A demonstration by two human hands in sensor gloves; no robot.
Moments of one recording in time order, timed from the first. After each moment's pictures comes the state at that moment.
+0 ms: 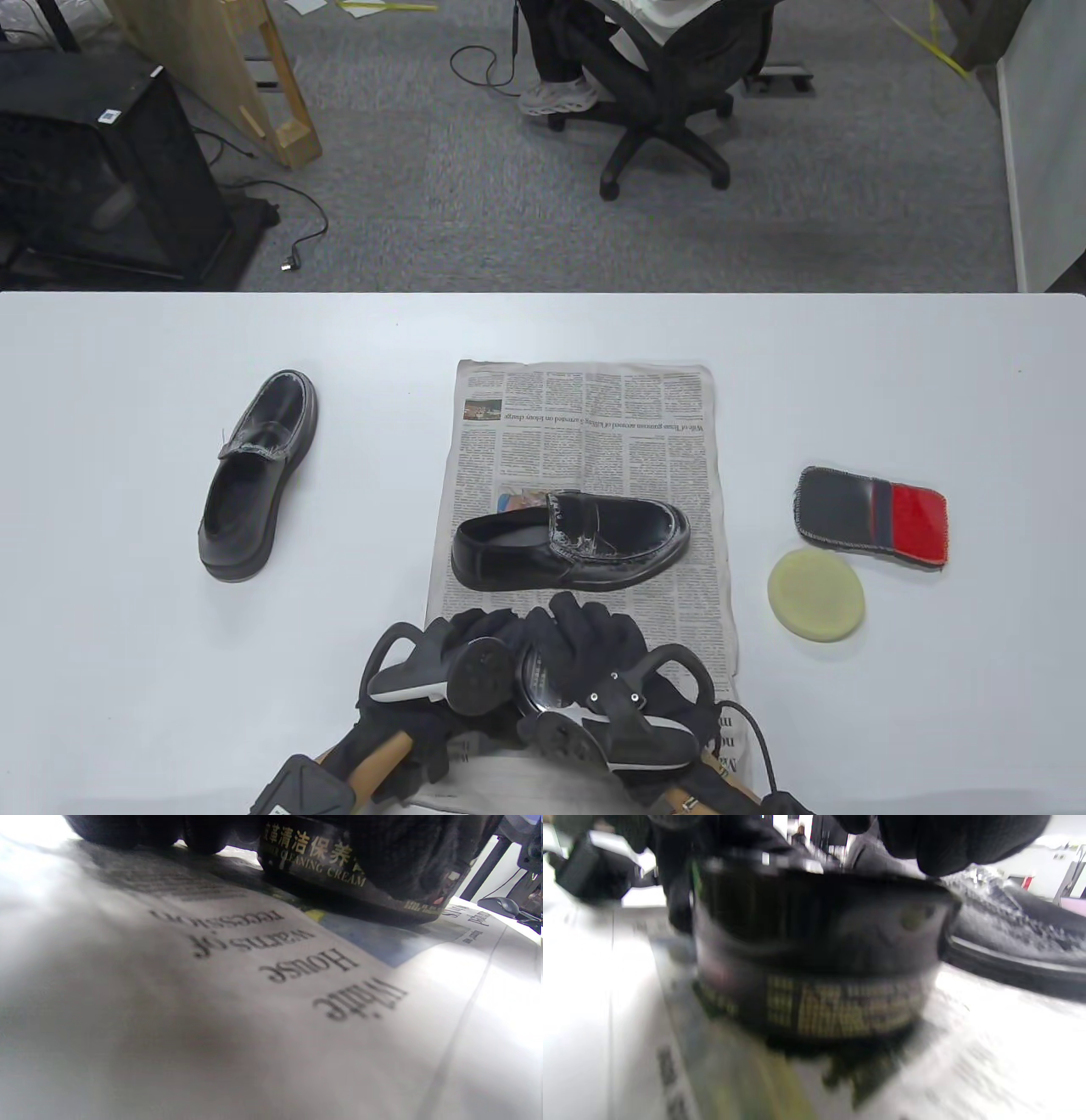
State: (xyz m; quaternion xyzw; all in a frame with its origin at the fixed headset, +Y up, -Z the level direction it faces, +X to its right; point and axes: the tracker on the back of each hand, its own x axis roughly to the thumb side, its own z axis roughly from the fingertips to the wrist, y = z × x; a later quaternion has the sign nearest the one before) left_hand -0.112 -0.773 -0.200 -0.21 -0.34 0.05 0.92; right_hand 0.040 -0.729 -0.158 -0.34 -0.04 -0.93 0.11
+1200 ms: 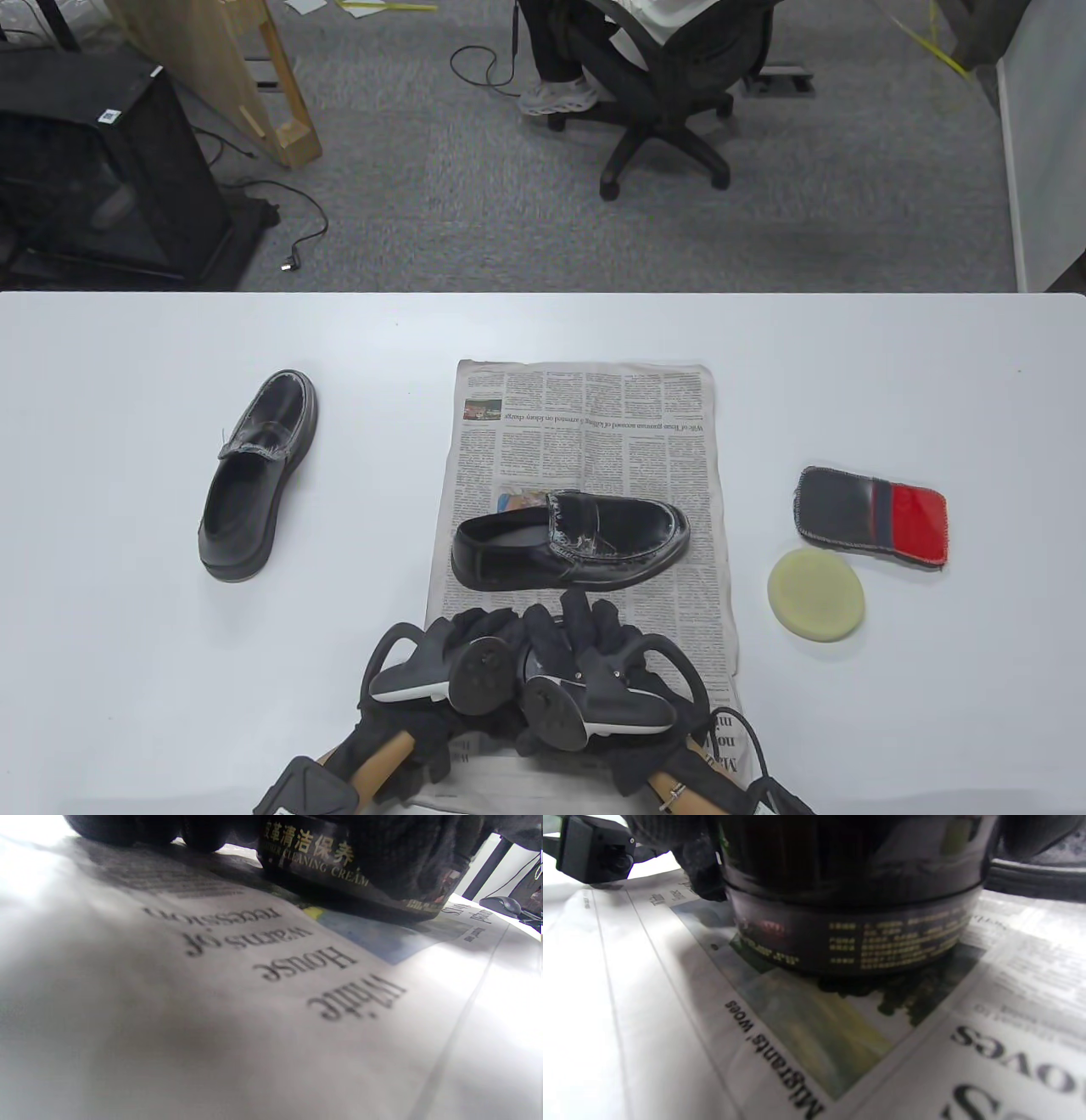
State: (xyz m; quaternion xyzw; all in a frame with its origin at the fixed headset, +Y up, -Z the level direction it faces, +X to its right) left_hand -0.111 -0.774 -0.200 -0.21 -0.33 0.05 0.92; right_hand 0.033 -0.737 -0.174 -0.33 -0.14 -0.93 0.07
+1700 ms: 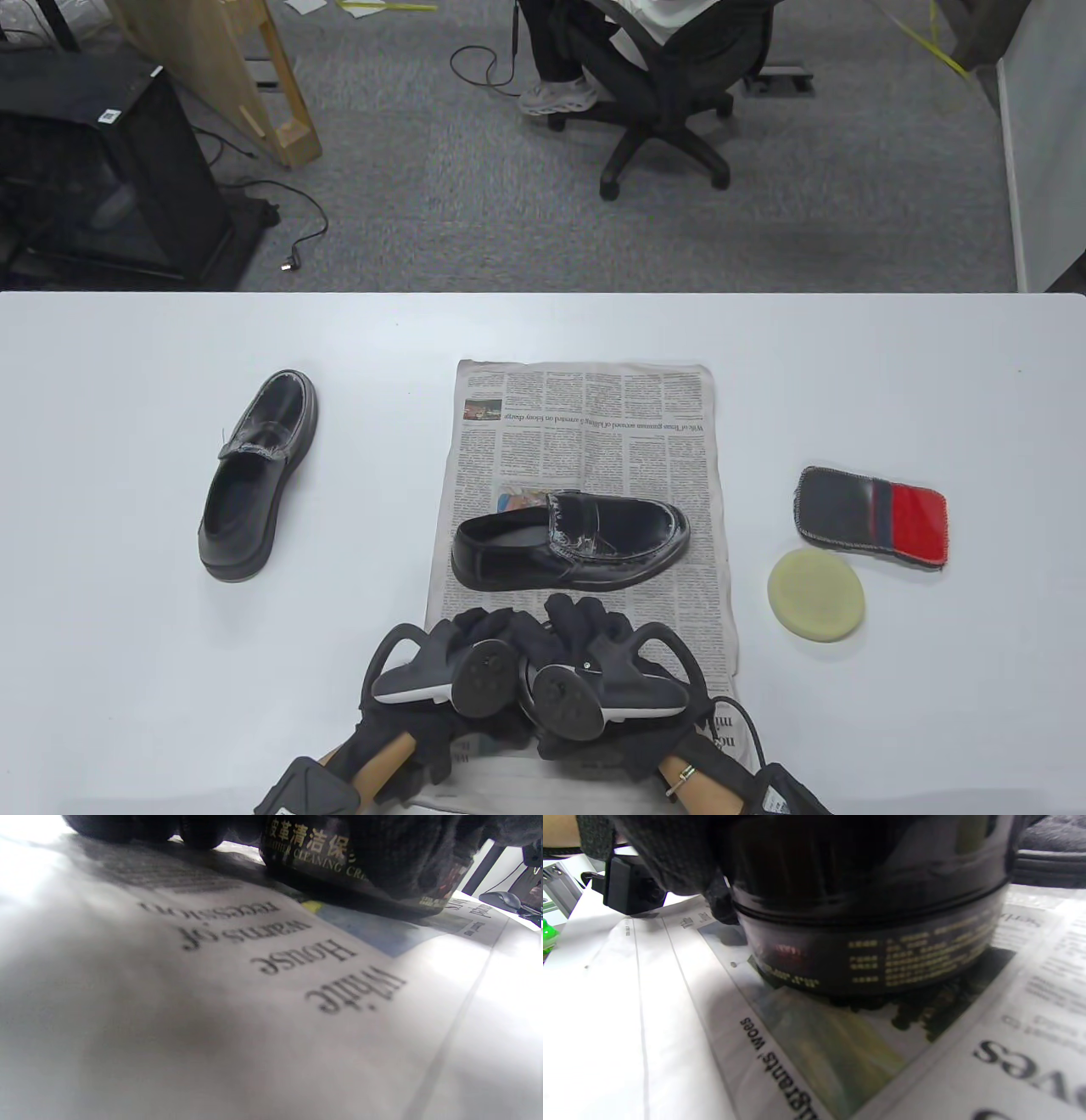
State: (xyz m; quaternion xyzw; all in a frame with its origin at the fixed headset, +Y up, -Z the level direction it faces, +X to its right) left_hand -0.109 -0.775 -0.199 -0.21 -0.34 0.04 0.92; right_hand 0.042 -0.738 -0.182 -0.37 -0.15 -0.92 0.01
